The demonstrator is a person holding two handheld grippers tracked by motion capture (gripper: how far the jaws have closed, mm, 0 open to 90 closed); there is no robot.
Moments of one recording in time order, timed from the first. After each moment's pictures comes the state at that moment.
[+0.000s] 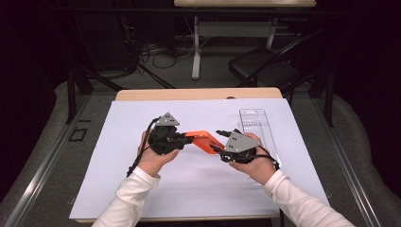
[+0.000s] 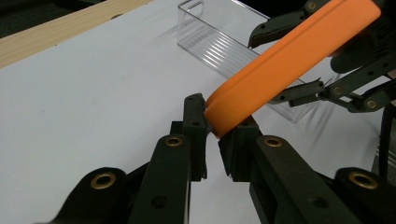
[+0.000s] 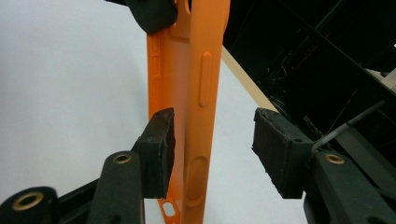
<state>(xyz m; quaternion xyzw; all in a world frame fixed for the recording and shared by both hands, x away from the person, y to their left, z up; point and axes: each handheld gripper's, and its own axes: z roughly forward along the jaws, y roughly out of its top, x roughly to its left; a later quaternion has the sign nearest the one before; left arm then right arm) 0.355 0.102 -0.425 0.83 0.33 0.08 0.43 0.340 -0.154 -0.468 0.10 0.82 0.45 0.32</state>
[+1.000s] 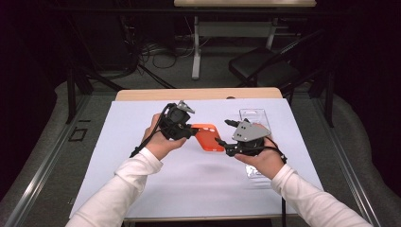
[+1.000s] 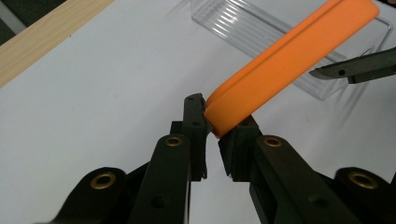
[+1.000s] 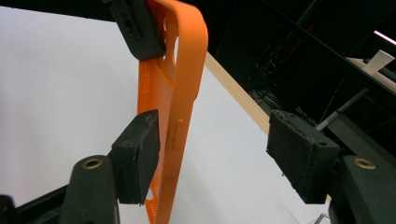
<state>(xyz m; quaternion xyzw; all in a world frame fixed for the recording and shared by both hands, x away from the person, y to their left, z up) 0.380 0.069 -0.390 0.89 0.32 0.11 0.32 0.345 -0.168 -0.439 0.15 0.81 0.46 0.32</state>
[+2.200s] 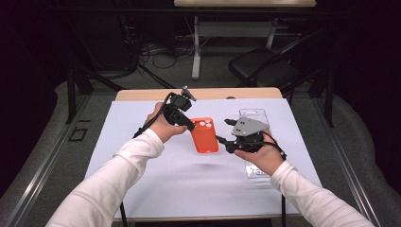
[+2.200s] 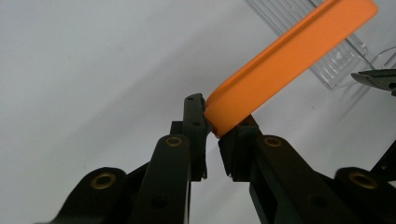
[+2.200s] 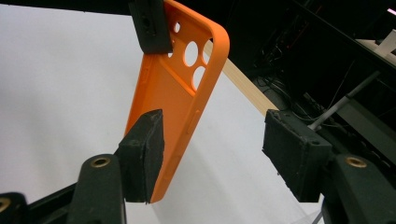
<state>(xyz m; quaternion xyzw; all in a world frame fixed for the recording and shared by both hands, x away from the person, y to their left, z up) 0.422 0.065 -0.384 0.89 0.40 0.02 0.23 0.354 -0.168 -0.436 0.17 0.82 0.45 0.30</state>
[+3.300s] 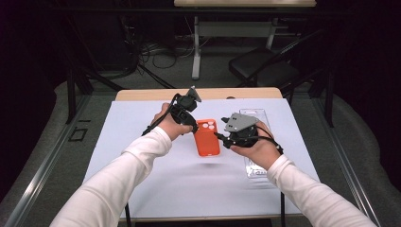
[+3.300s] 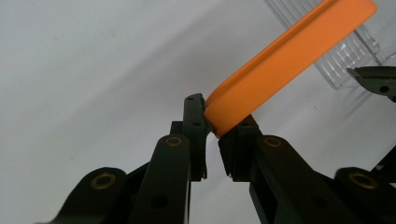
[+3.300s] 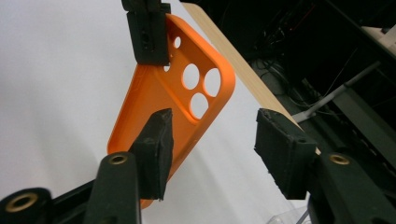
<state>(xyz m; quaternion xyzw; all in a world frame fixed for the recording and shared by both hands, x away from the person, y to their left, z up) 0.429 0.046 -0.393 0.89 0.42 0.01 0.19 0.364 -0.154 -0.427 0.16 0.85 0.39 0.30</state>
